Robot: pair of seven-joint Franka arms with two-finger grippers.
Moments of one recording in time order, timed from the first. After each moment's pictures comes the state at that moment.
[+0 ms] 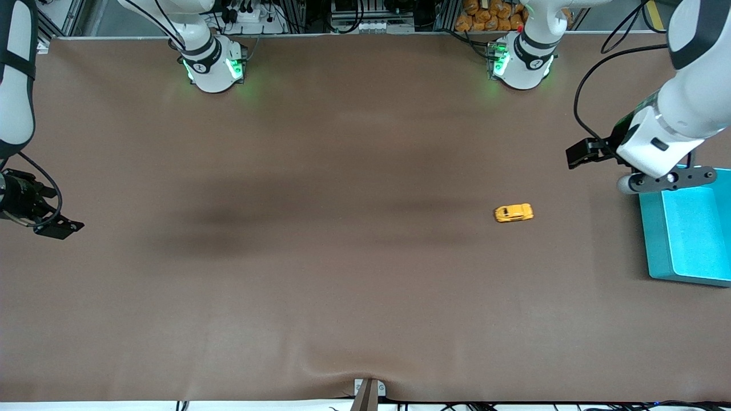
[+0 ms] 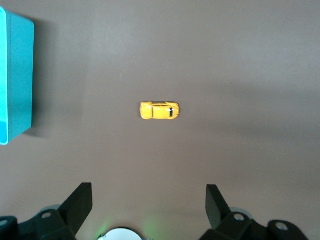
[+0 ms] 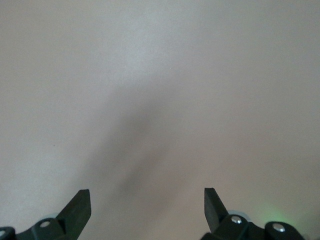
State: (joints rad) left arm 0.01 0.12 -0.20 -1.53 0.01 1.49 -0.31; right arm -0.05 0.32 -0.09 -1.40 -0.01 1.57 0.72
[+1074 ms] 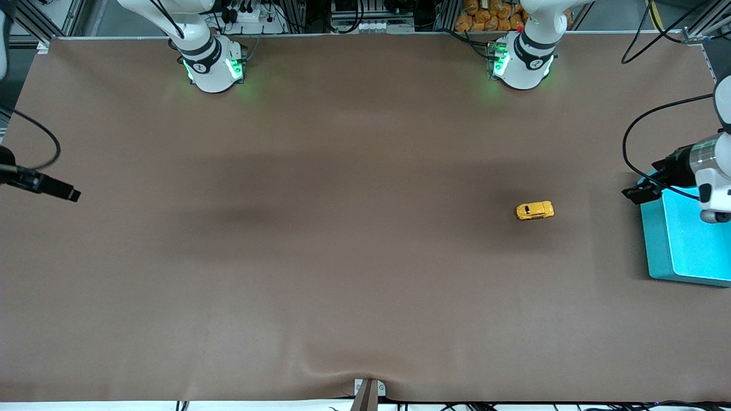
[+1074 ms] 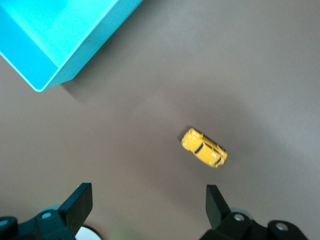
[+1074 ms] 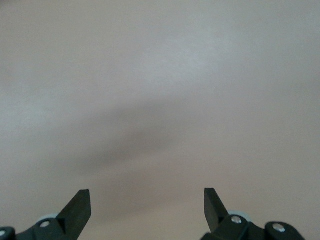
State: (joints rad) left arm 0.31 0.14 -0.18 -1.78 0.05 1.72 -0.68; right arm -0.03 0.18 -0.06 -1.37 0.03 1.51 0.13
